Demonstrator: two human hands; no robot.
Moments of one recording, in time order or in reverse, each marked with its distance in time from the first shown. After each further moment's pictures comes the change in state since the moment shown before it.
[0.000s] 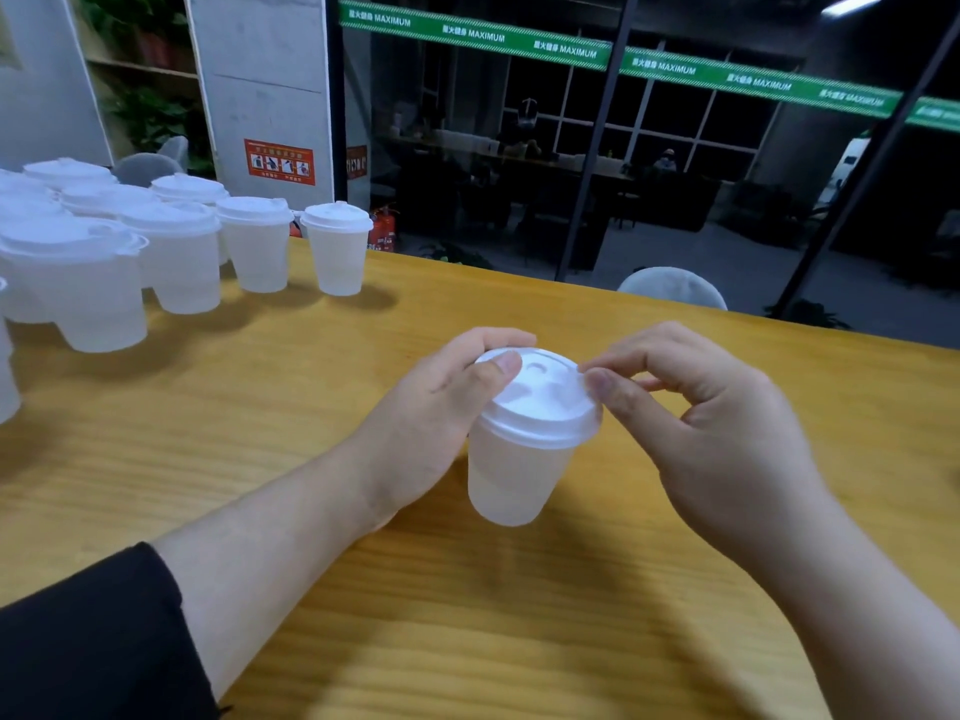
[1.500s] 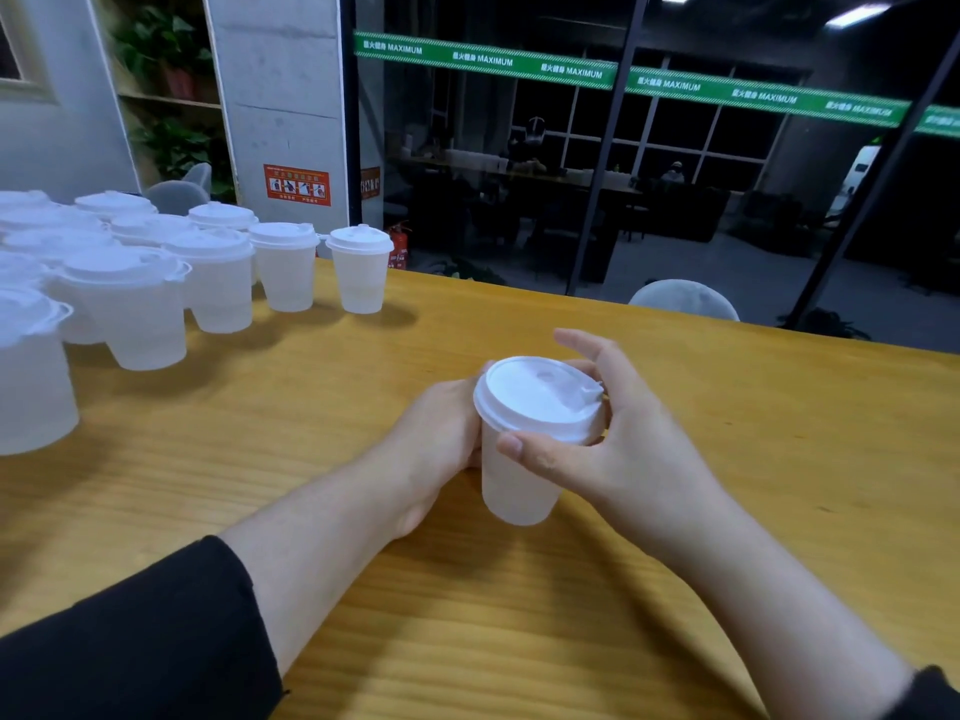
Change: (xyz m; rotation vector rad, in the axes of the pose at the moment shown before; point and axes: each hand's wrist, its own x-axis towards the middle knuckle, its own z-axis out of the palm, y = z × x) left_hand 0.002 0.000 -0.001 0.022 0.089 -0.316; right_hand 0.002 -0.009 0.038 0.207 -0.200 0.224
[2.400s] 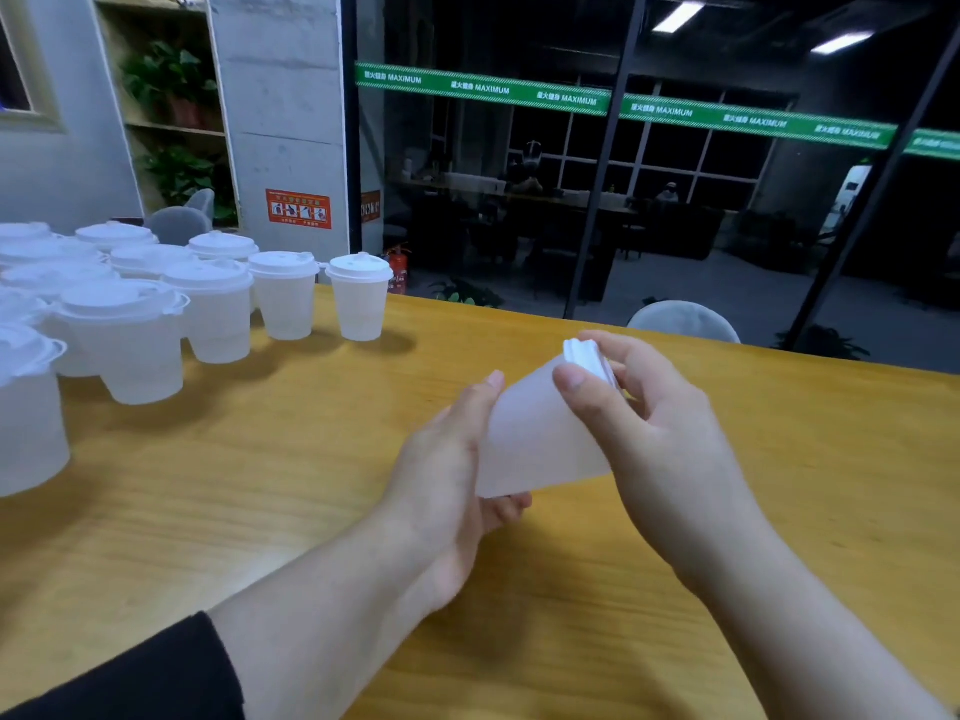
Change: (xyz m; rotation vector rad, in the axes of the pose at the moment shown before) left_hand -0.017 0.017 0.019 -0.589 0.180 -0.167; right_hand 0.011 -0.016 -0.009 0.118 0.192 -0.030
